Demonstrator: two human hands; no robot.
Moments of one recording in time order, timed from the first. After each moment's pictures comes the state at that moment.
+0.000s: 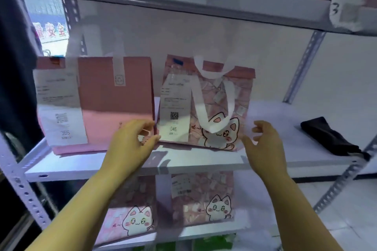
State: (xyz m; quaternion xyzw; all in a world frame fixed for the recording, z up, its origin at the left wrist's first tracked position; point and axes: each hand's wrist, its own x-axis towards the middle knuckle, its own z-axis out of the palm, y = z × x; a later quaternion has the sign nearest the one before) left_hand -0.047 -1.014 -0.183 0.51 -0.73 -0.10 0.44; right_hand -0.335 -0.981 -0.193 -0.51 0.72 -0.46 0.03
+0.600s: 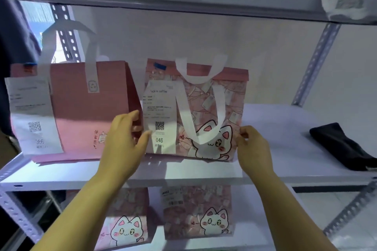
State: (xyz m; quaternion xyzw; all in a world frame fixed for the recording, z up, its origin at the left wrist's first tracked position) left_hand -0.103 -1.035 -0.181 0.56 -0.68 -0.05 0.47; right_hand -0.379 -1.038 -0.209 -0.53 0.70 -0.47 0.12
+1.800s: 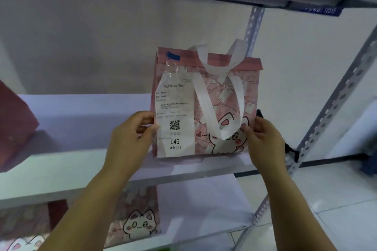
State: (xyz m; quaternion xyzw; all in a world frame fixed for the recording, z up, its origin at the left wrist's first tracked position) left_hand -0.340 -1.049 -0.200 0.46 -0.68 -0.26 0.51; right_hand -0.613 -0.998 -0.210 -0.45 0.70 -0.55 0.10
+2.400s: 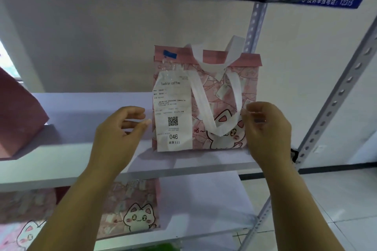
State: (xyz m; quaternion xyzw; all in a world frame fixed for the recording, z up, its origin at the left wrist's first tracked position) left_hand -0.347 -1.019 -0.187 0.51 -0.66 -0.19 0.52; right_hand -0.619 -0.983 -0.182 -0.54 0.63 -0.56 -0.04
